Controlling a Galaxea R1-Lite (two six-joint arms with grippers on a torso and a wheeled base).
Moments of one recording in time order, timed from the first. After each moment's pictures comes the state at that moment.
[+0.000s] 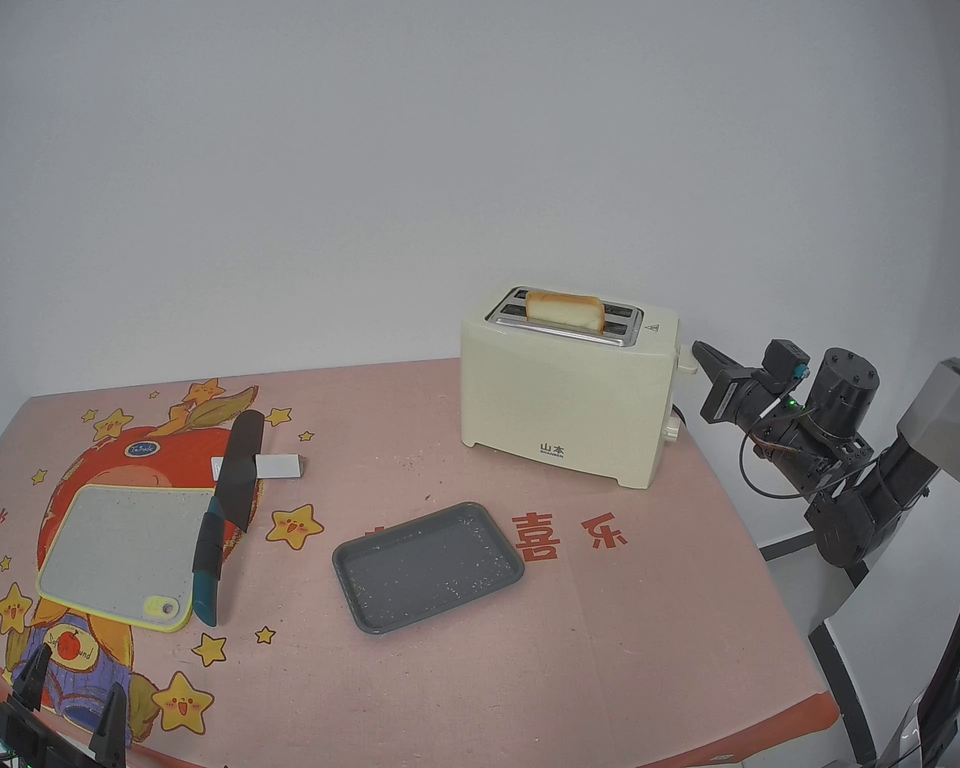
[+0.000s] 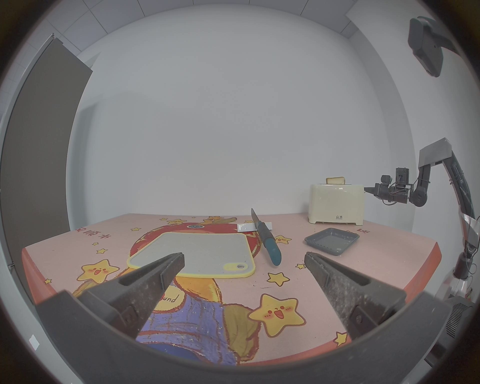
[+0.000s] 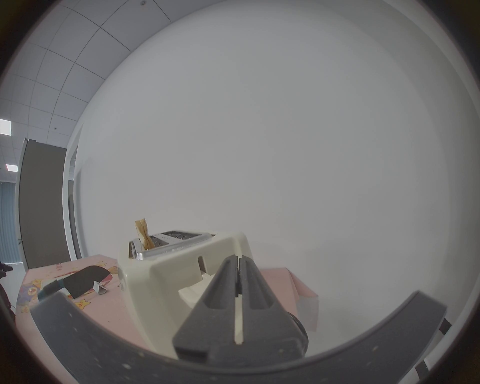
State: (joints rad) left arm -0.01 0.02 -0.02 0.01 0.00 -0.01; right arm 0.26 2.06 -0.74 -1.40 0.08 0.20
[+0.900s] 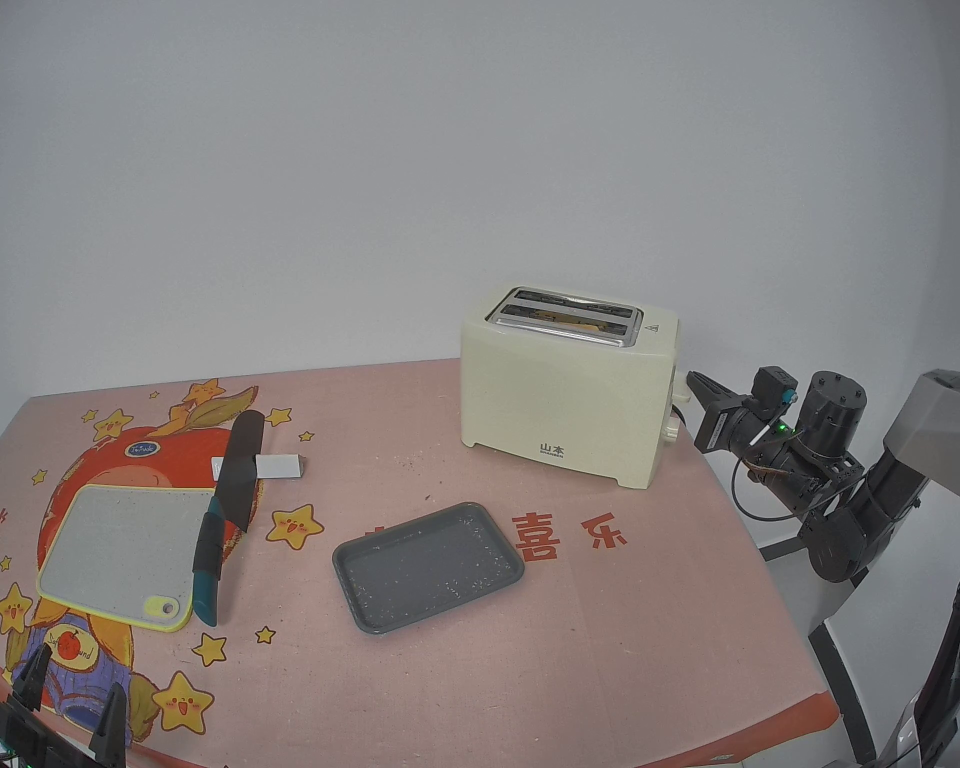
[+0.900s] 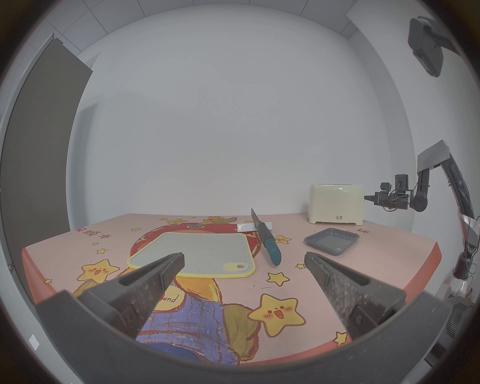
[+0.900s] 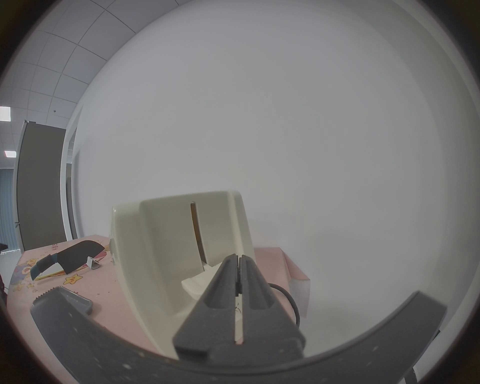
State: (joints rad) left arm -0.01 0.02 -0.02 0.01 0.00 -0.01; right arm 0.26 2.10 -0.69 -1.40 0.08 0.13
